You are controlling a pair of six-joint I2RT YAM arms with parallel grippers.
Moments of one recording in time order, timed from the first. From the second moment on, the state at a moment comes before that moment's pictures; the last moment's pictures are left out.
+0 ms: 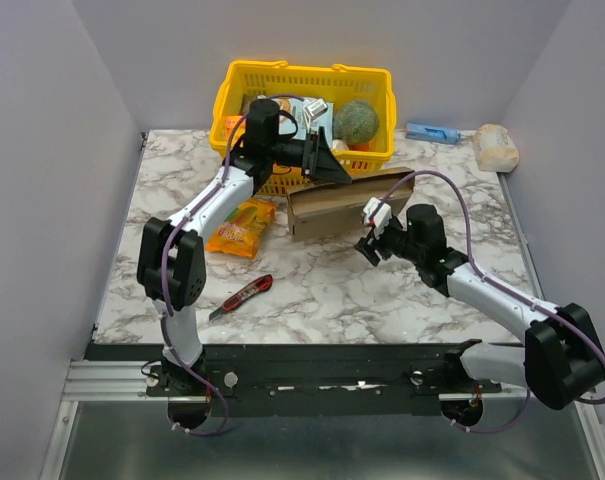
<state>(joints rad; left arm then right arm) -0.44 1.90 1.65 0.12 1.25 -0.87 0.46 1.23 0.63 0.14 -0.33 -0.44</state>
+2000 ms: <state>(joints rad) -0.62 1.79 1.88 -0.86 0.29 0.28 0.46 0.91 0.76 -0.44 -0.46 -0.60</state>
